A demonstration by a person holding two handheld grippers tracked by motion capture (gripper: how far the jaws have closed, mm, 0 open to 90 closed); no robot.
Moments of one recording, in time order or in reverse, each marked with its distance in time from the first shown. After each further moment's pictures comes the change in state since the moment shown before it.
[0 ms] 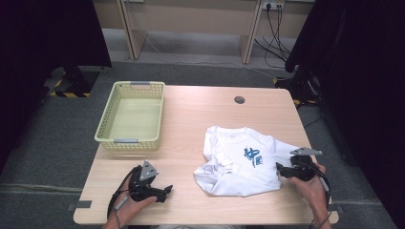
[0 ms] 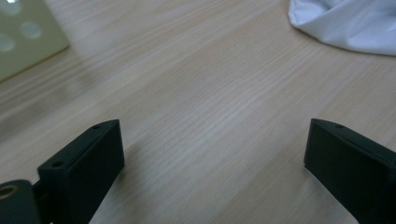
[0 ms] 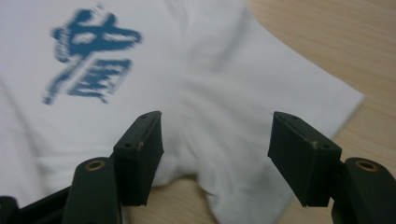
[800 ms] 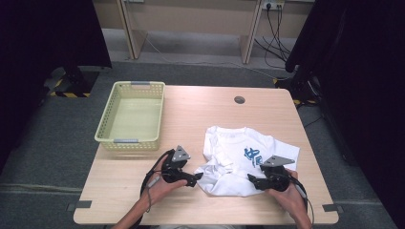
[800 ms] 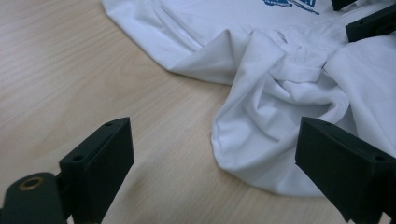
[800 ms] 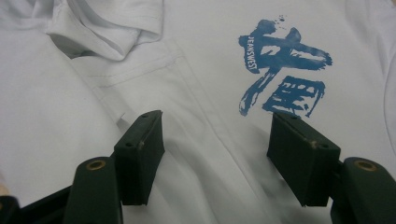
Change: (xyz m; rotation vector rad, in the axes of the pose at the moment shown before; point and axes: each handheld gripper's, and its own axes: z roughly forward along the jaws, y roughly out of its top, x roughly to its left) left arm -0.029 0.072 0.059 -0.043 -0.187 0.017; right arm 0.078 -0.001 0.006 -0.024 0.238 -0.155
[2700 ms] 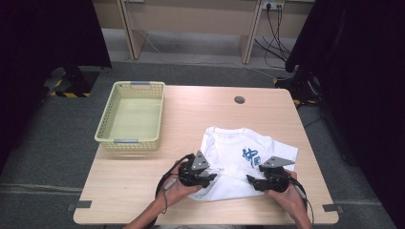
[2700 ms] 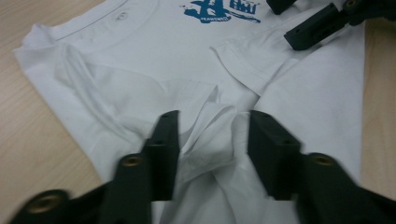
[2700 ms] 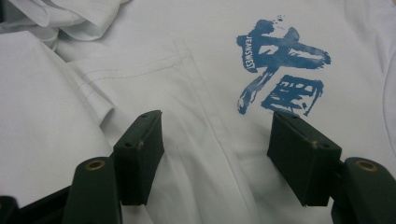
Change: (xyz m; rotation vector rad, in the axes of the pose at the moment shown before) left arm -0.041 0.016 0.021 0.016 -0.048 0.203; right arm 0.002 -0.002 0.001 -0.015 0.020 -0.004
